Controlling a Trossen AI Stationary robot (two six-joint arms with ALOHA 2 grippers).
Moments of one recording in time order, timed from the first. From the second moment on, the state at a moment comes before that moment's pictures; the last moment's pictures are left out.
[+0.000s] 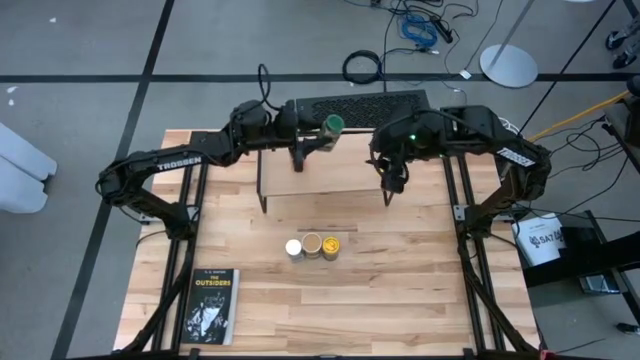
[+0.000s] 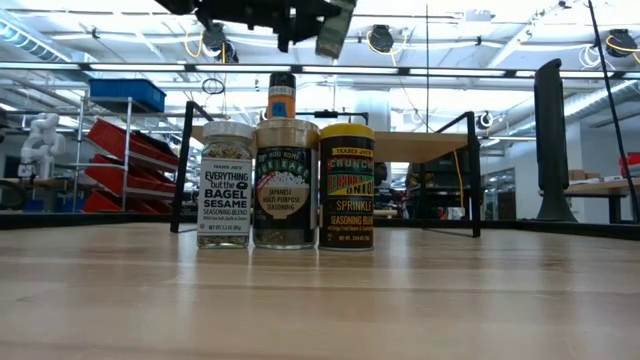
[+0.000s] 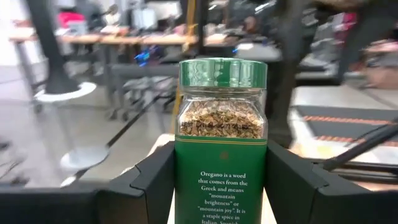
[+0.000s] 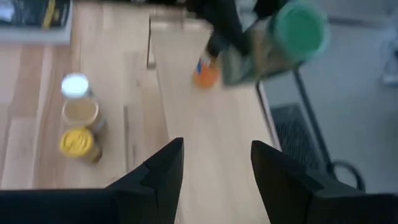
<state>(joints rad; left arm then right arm) 0.44 1.41 1.15 0.26 0.33 0.03 -0.09 1.56 2.12 -1.36 0.23 -0.09</state>
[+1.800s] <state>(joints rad) 0.31 1.46 1.15 0.44 0.39 0.09 -0.16 1.63 2.11 -1.11 0.05 -0.20</state>
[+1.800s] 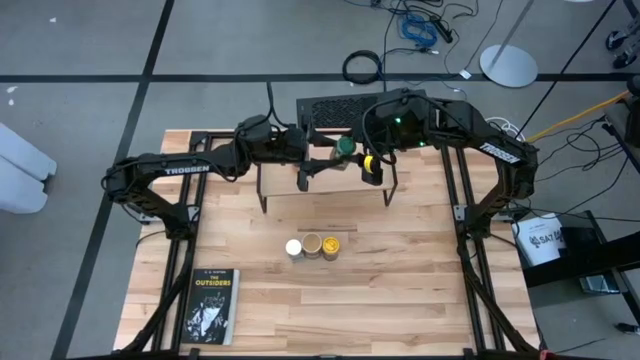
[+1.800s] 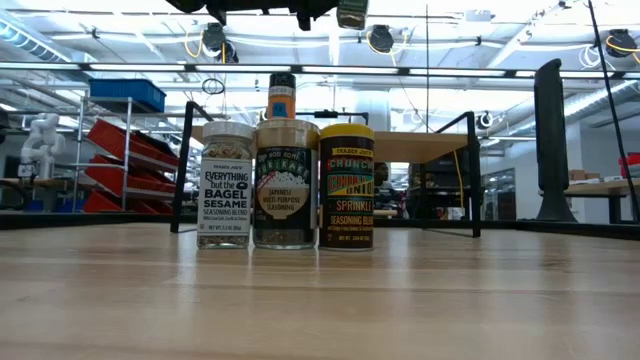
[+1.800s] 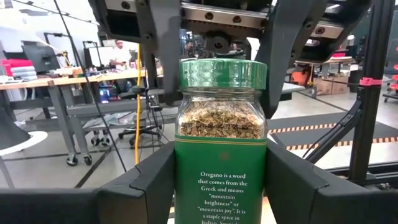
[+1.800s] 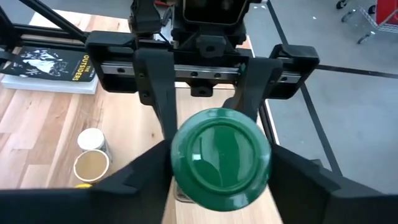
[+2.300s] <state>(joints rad) 0.31 1.46 1.15 0.40 0.39 0.08 -0.17 1.62 2.11 -1.14 0.05 -0.20</state>
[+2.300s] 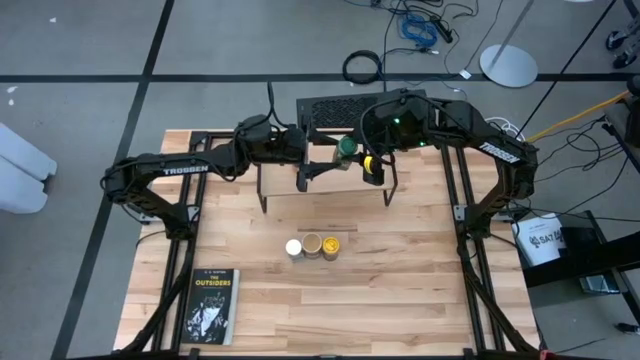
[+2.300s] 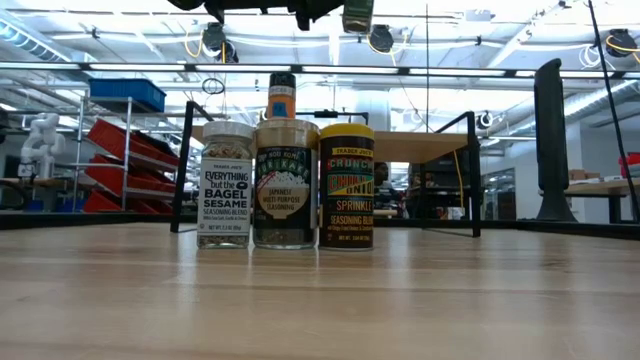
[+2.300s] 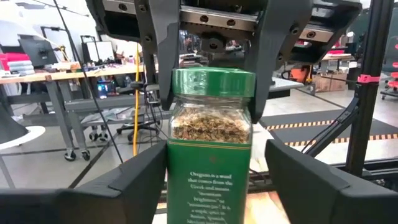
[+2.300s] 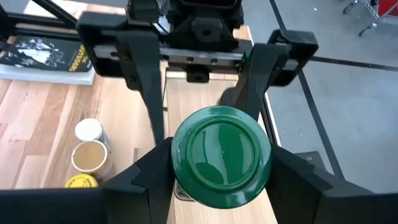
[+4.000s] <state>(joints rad) 0.29 1.64 1.62 -0.46 0.30 0.17 -0.20 1.71 2.11 -1.28 -0.05 -0.21</state>
